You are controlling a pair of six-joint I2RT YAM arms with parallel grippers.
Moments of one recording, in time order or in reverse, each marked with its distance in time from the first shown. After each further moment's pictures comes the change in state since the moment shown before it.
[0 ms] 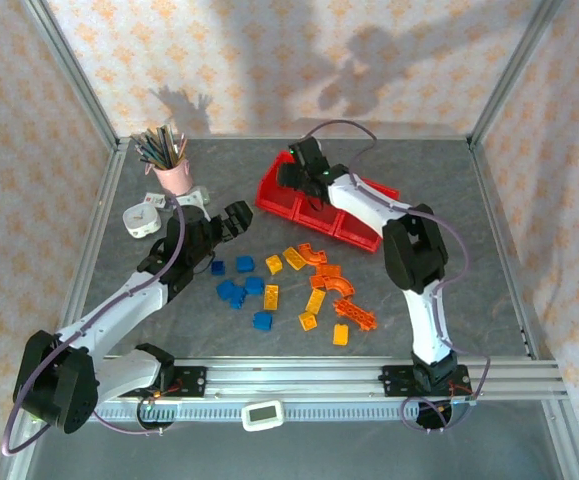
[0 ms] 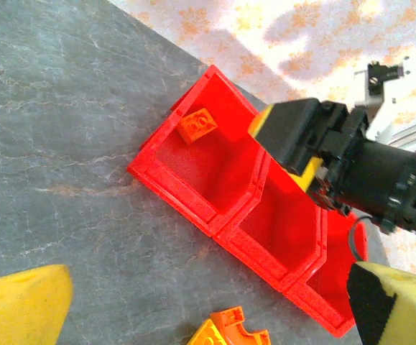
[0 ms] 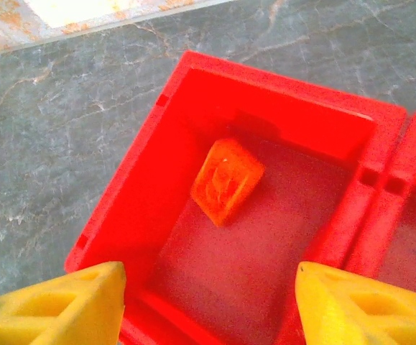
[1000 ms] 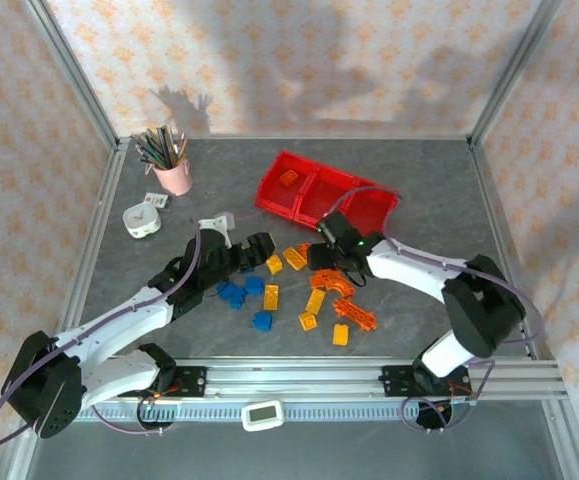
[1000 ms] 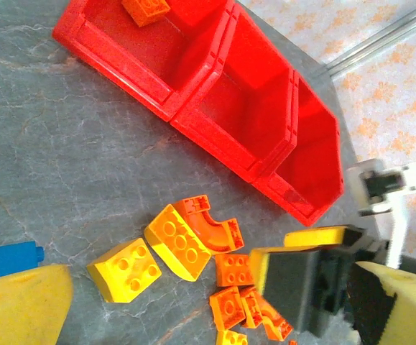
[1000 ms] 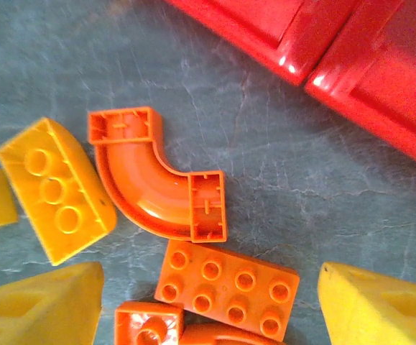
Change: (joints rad) left arm -0.211 -0.058 -0.100 -0.029 0.007 -0.069; right arm 0.123 -0.523 -0.796 -0.043 0.013 -0.066
